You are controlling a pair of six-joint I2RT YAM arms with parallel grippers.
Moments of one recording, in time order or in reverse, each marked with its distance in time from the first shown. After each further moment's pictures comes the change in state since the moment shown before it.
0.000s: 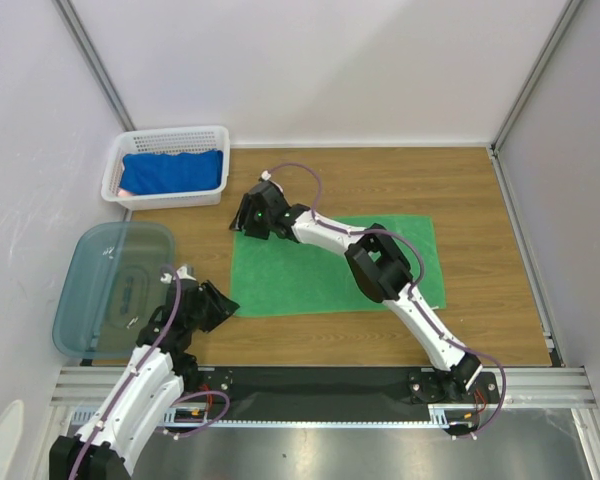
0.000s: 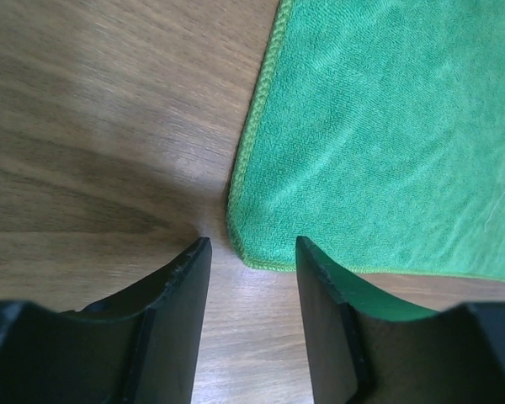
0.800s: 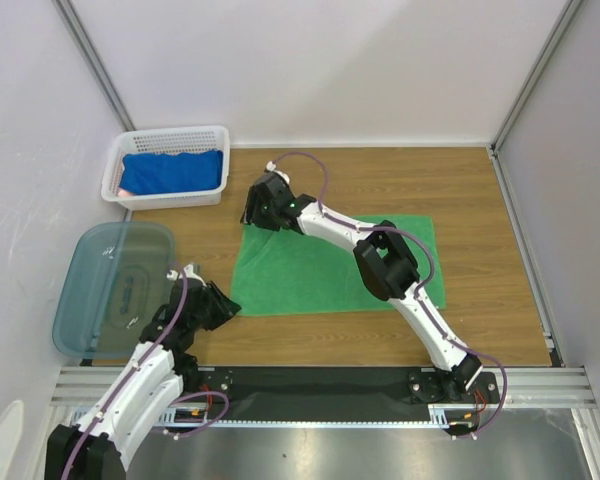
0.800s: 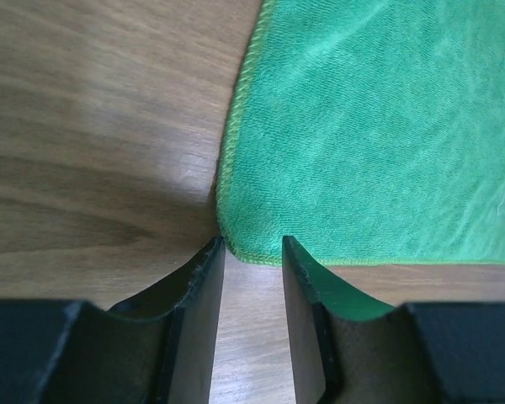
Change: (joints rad) left arm -0.037 0.040 -0.012 0.062 0.005 0.042; right arm -0.026 -0.095 -0.082 -0.049 0.079 -0.095
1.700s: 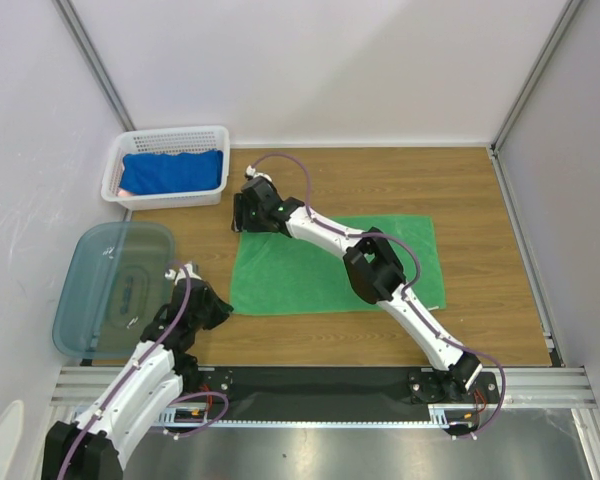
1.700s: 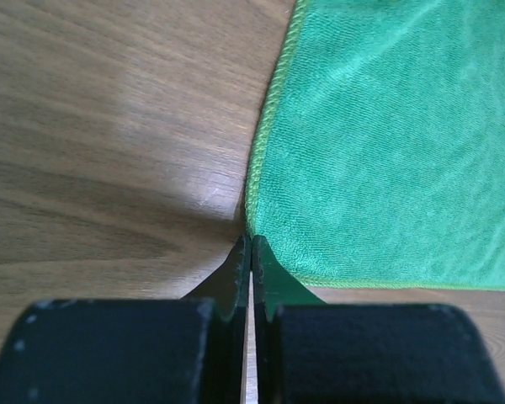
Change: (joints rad) left arm -0.028 0.015 0.000 0.018 -0.107 0.016; right arm 0.033 0.153 0.256 -0.104 -0.006 -0.214
